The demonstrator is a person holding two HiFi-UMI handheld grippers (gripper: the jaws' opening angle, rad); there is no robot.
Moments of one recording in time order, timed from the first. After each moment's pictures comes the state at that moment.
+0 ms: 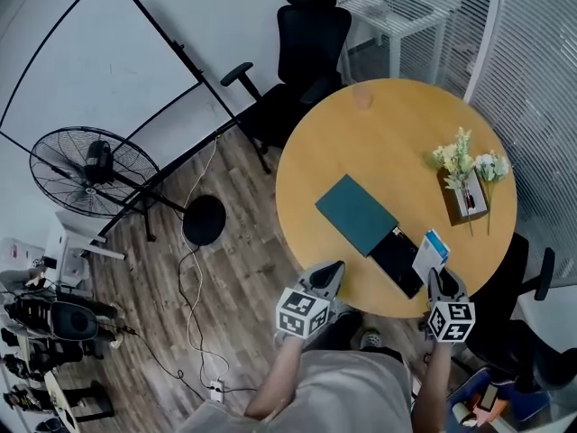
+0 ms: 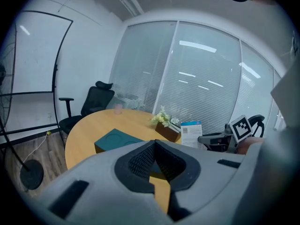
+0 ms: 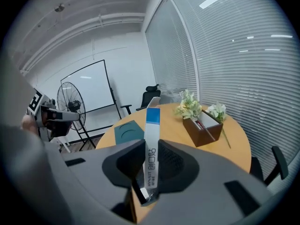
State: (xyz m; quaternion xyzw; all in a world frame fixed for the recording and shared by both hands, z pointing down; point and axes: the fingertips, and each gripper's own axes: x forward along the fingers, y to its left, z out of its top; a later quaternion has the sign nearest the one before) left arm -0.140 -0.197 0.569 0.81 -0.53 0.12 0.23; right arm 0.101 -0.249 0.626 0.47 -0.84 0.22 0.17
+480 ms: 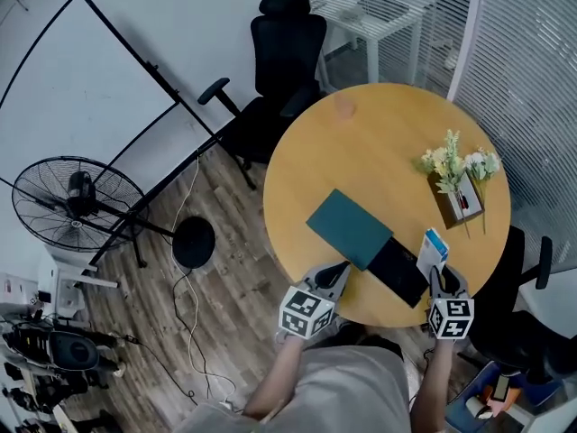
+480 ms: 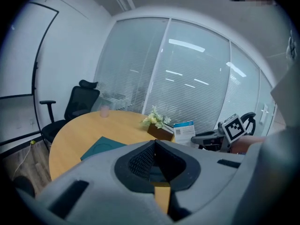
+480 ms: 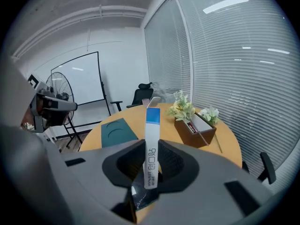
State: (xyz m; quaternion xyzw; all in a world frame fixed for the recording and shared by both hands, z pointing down) left arm -0.131 -0.247 0.571 0.85 -0.46 0.13 0.22; right arm 0.101 -0.277 0.636 0.52 -0.80 0.19 0.21
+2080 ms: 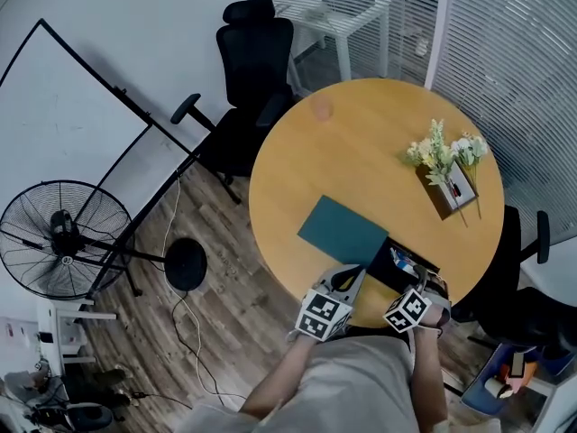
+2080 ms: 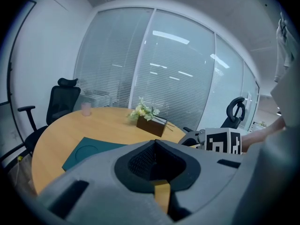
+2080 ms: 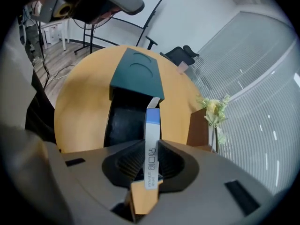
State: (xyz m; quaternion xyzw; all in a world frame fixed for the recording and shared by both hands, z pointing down) left arm -0.097 -0.263 0.611 0.89 -0.37 0.18 0.18; right arm 0.040 -0.260 0.739 0.37 -0.70 -0.03 0.61
